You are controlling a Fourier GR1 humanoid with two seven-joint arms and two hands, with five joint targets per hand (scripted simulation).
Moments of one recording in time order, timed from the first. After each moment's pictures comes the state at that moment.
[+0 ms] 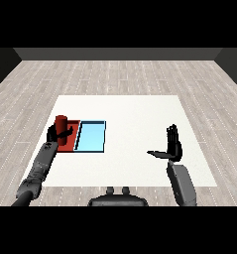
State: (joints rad) left arm -0.60 0.45 0.02 -0.53 -0.07 0.40 -0.16; right arm -0.06 -0.20 0.01 -1.48 -0.26 -0.10 -0.48
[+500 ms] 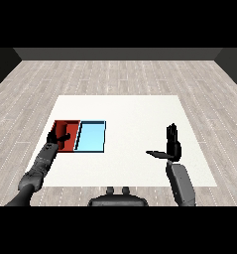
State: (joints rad) left arm -0.72 0.45 0.05 -0.18 -0.11 0.44 -0.10; right arm -0.06 -0.19 0.02 -1.49 -0.22 -0.11 -0.53
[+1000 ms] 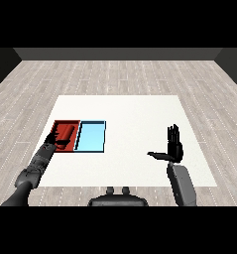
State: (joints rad) left arm -0.77 0.48 -0.04 -0.05 -0.22 0.31 -0.04; right arm -0.04 -0.19 0.01 -1.52 -0.24 -0.07 -0.56
